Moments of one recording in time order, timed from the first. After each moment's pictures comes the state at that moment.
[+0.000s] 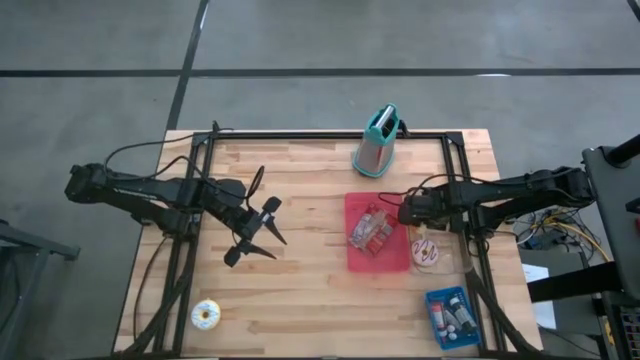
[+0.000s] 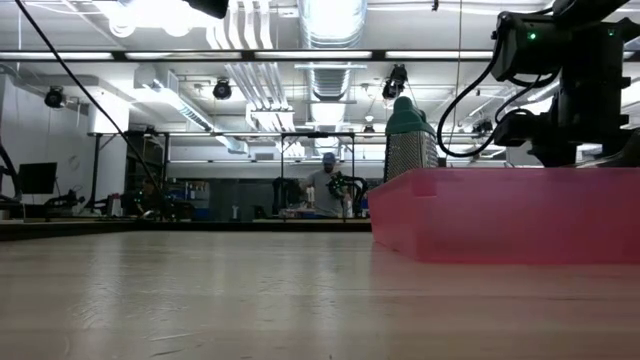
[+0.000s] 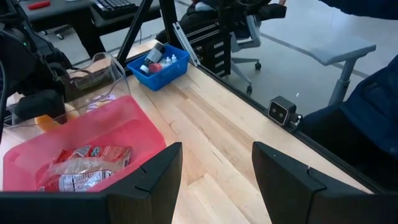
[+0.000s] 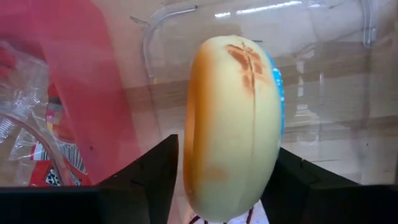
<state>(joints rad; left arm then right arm) -0.12 1.07 0.86 -0.26 0.42 0.32 -0.02 1.12 0.61 -0.96 0.05 1.73</state>
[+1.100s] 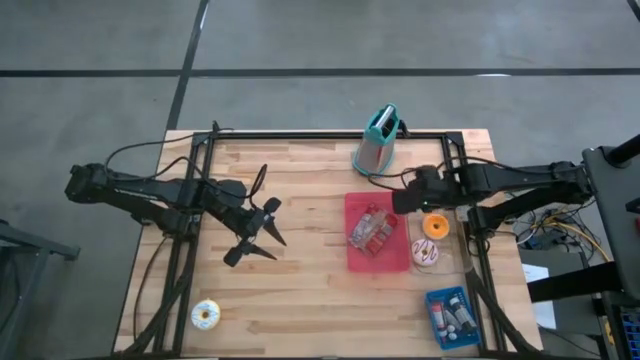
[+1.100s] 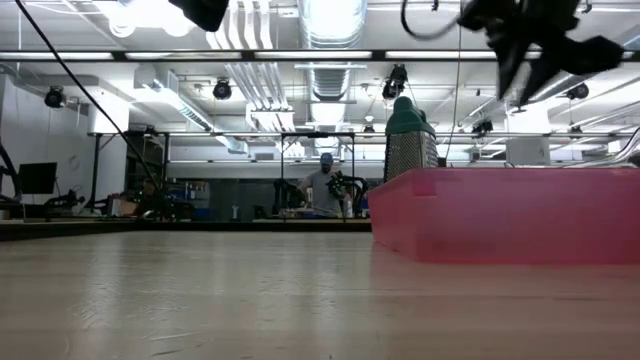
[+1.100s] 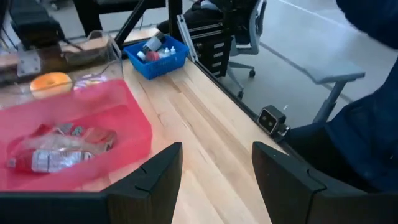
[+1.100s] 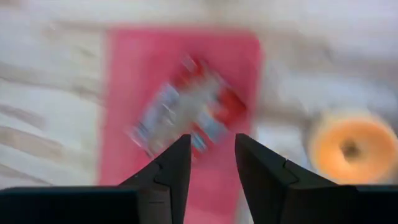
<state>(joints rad) -0.12 1.07 0.84 -0.26 0.42 0.15 0.07 1.12 1.07 -1.15 0.24 1.50</state>
